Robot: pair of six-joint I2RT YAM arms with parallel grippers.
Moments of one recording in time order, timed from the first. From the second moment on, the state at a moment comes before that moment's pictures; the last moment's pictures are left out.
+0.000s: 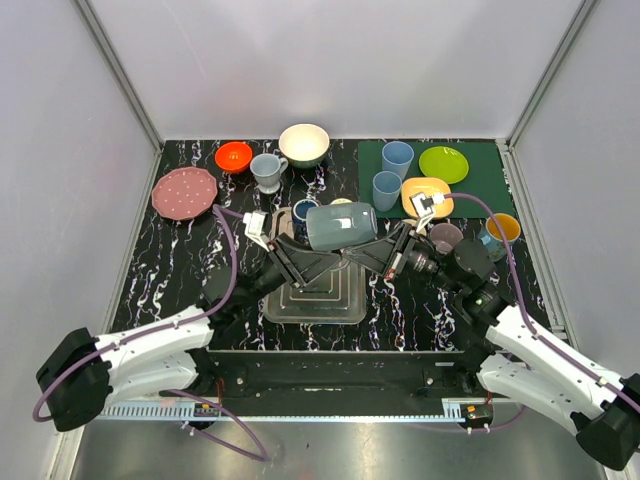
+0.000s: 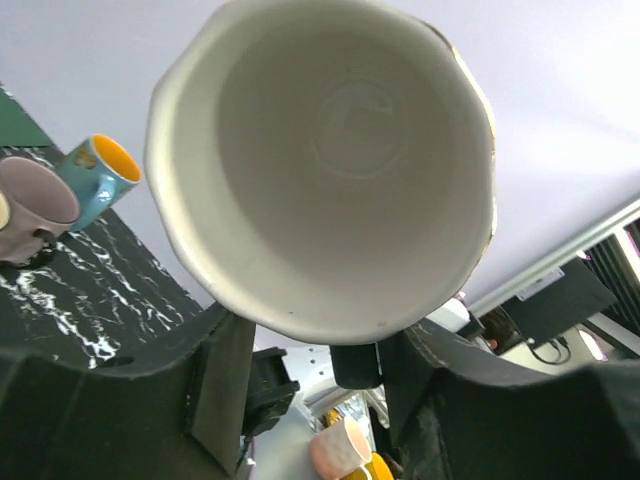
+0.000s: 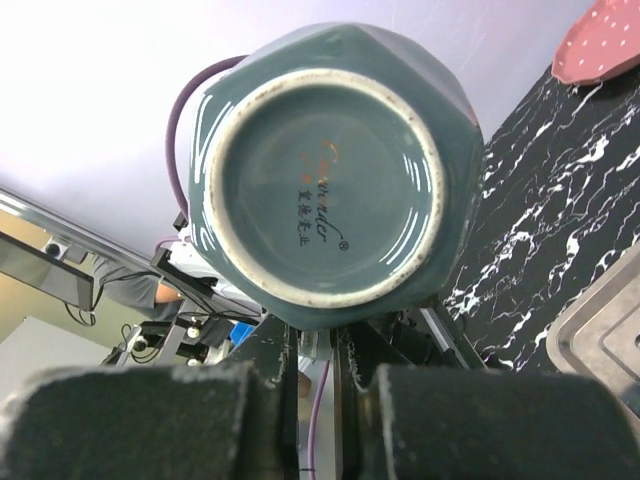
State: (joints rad) left arm -0.90 0.97 0.41 0.92 0.15 -1.10; right arm 0.72 0.81 0.63 0.39 -0.43 1.06
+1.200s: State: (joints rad) left arm -1.08 1.25 1.01 -0.32 -0.27 -0.64; right arm 0.73 0.56 1.08 -0.74 0.28 0.61
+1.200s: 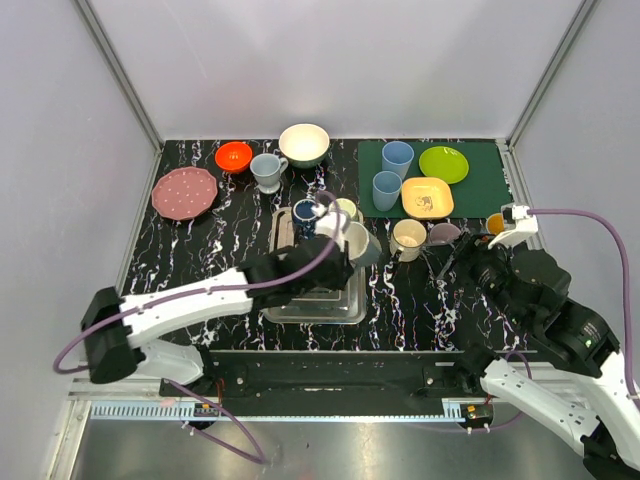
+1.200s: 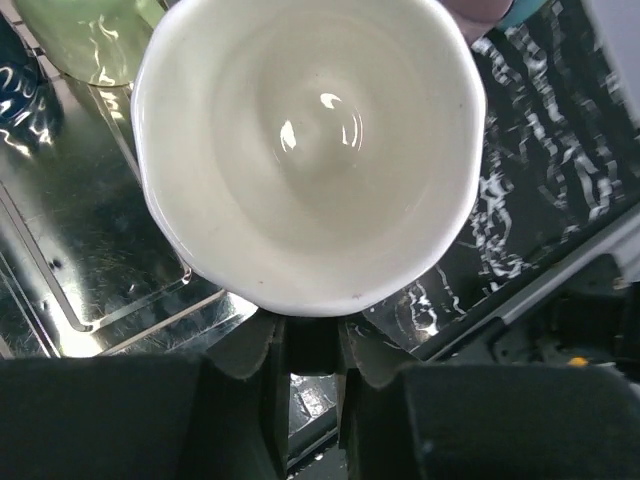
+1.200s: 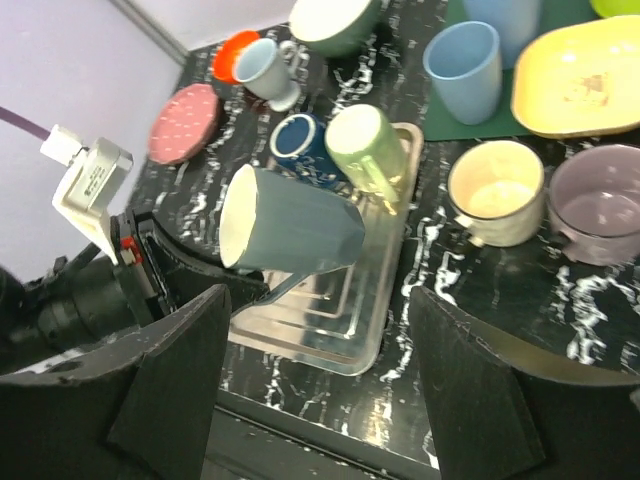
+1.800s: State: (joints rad) left arm -1.27 1.84 1.46 -0.54 -0.36 -0.54; right arm 0.73 0.56 1.20 -0.97 0.51 0.57
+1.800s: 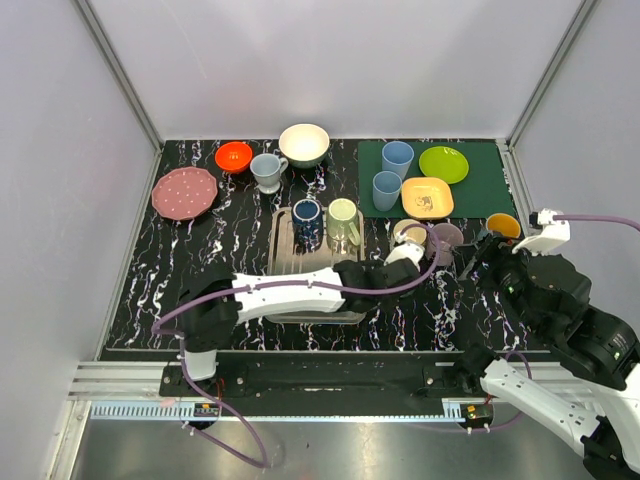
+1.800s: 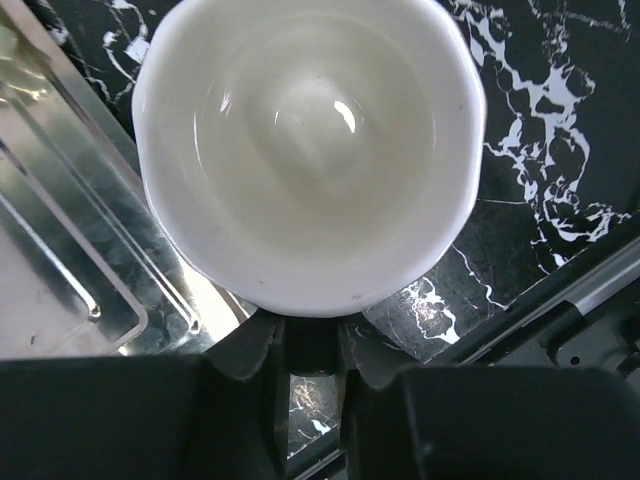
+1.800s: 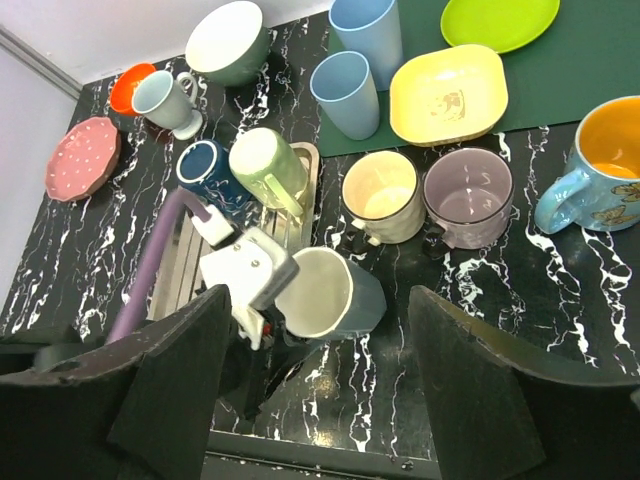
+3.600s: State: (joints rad) left arm -1.31 2.35 2.16 -0.81 -0.33 -0.41; right arm 0.73 0.45 1.26 -1.07 0.67 0.60
